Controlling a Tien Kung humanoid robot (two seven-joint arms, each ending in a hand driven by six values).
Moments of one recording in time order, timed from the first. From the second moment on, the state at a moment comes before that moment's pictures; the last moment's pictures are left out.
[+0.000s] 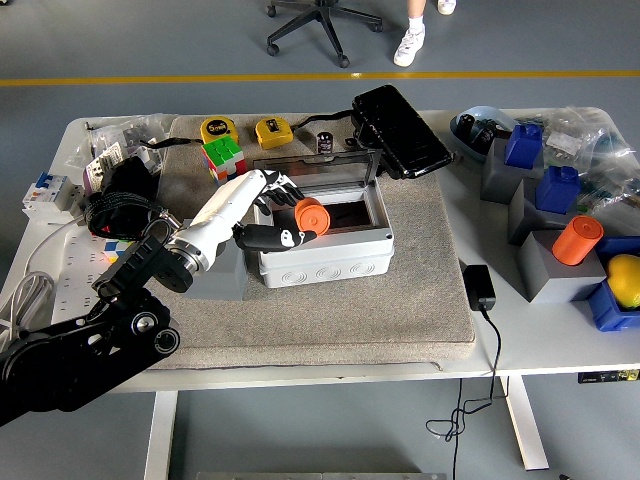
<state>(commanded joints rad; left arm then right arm) -0.57 0.35 -0.57 -1.44 1.52 0.39 0.27 0.10 -0.26 0.41 0.43 -0.18 -0.24 0.01</state>
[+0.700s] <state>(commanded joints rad) -0.73 0.18 -0.42 -1.30 1.35 0.38 0.20 0.10 -0.26 0.39 0.43 -0.17 -0.24 0.01</state>
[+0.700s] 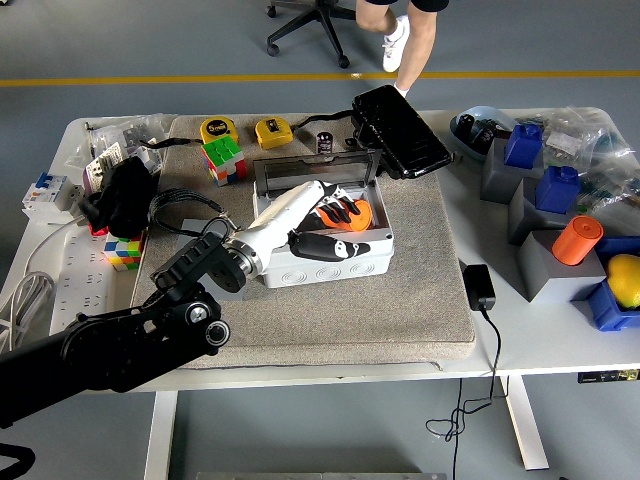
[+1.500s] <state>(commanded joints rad) -0.74 0.17 -0.47 -1.30 1.27 0.42 0.09 0.10 -0.25 0.39 0.43 -0.17 -0.24 0.01</state>
